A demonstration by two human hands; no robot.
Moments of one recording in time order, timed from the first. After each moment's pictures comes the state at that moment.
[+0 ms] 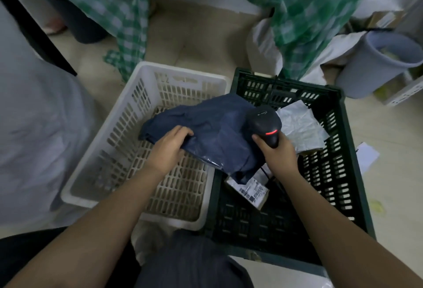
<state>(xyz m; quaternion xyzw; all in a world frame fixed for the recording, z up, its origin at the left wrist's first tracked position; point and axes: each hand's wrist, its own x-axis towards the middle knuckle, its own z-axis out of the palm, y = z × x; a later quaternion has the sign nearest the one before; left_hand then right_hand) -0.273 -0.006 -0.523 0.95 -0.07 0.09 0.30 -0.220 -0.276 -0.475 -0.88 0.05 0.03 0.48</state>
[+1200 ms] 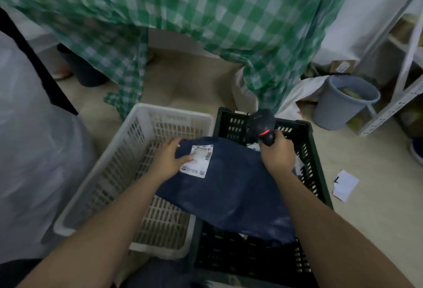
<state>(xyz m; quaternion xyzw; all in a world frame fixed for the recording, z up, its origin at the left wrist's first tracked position) -0.236 -0.033 -0.456 0.92 0.10 0.00 0.39 -0.174 -0.303 -0.404 -0.93 0.06 -0.08 0.36</state>
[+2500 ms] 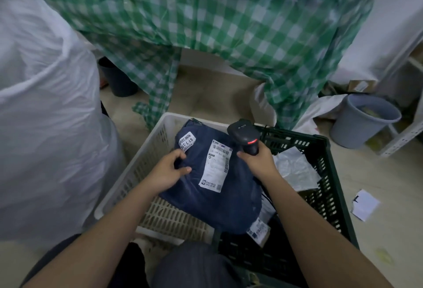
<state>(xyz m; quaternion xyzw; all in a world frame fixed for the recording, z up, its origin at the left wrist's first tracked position) -0.318 0.002 -0.409 0.83 0.11 0.03 0.54 -0.219 -0.230 -0.386 -0.83 -0.04 0.08 0.55</state>
